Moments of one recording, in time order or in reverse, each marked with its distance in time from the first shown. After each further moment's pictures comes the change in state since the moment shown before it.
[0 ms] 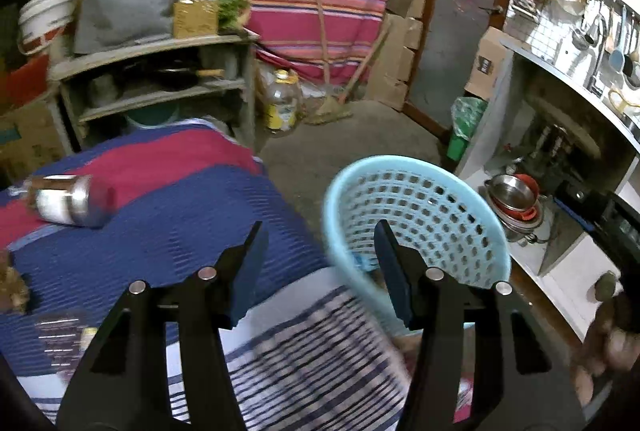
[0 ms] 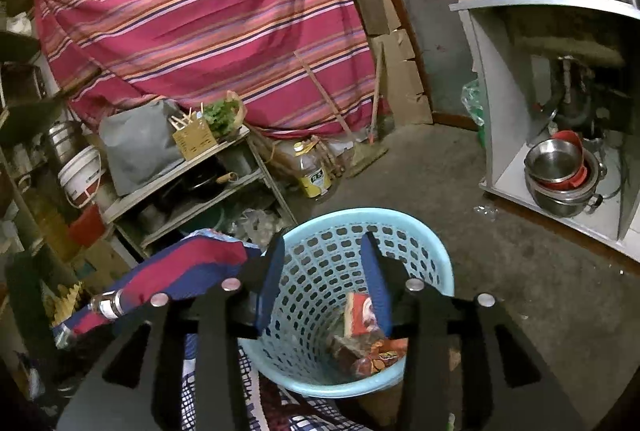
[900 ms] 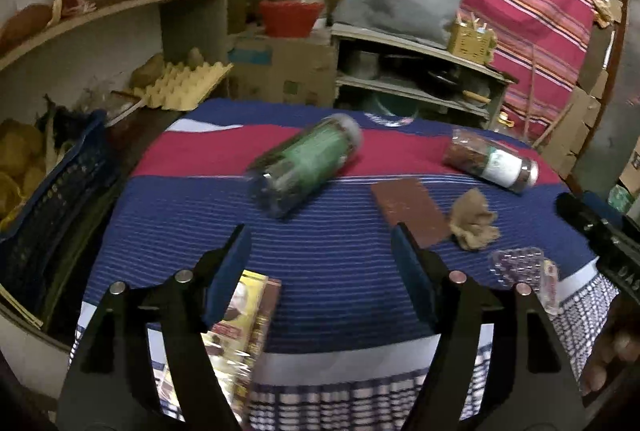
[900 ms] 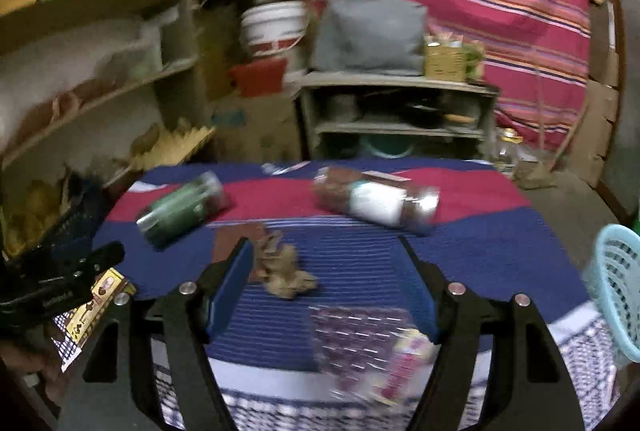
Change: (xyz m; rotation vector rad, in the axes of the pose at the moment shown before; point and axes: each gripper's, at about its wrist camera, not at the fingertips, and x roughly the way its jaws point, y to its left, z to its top) left arm -0.192 0.365 -0.115 -0.370 -0.029 0.517; right arm 0.014 0.394 -0.193 -0.569 0.228 0.433
